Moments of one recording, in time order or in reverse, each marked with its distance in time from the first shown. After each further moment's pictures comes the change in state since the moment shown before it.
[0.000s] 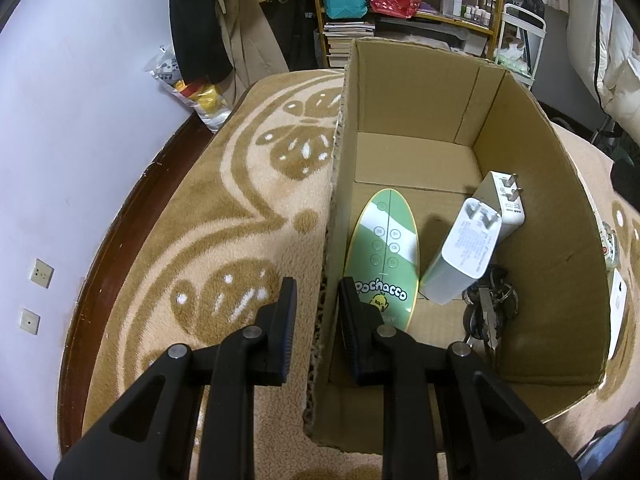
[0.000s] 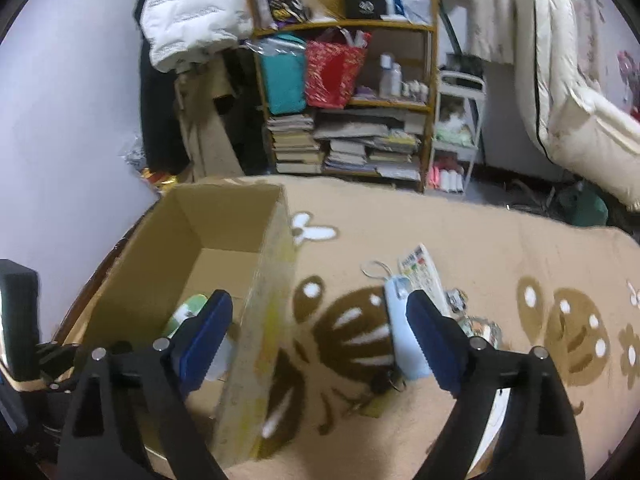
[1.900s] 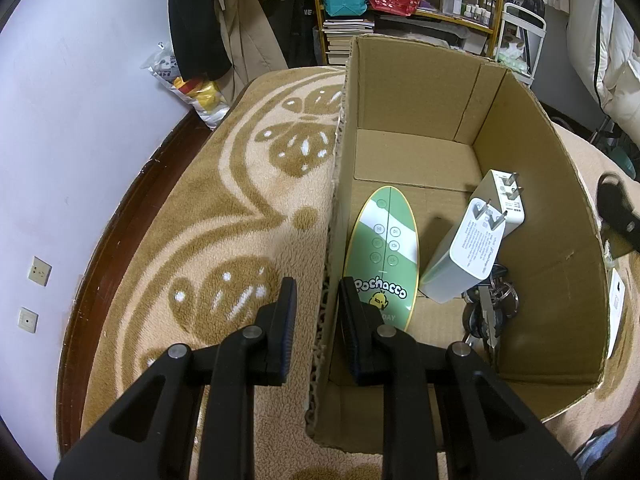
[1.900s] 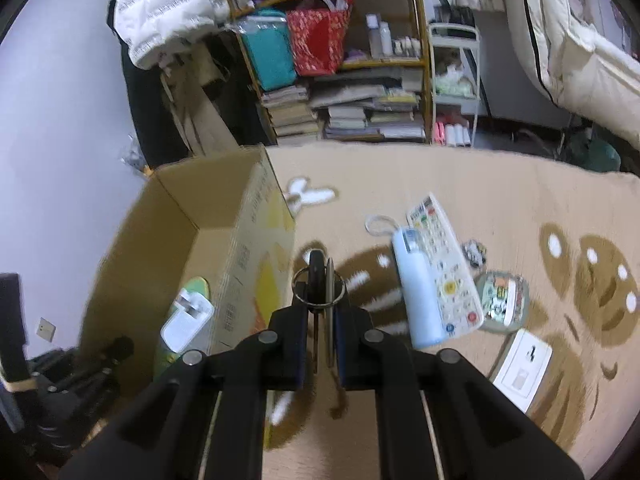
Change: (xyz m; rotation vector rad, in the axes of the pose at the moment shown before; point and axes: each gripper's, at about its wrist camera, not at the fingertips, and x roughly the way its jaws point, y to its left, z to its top) left arm 0.002 0.001 0.000 0.000 0.012 -0.003; right arm 0.016 -0.013 -0.014 0.109 0.082 0.070
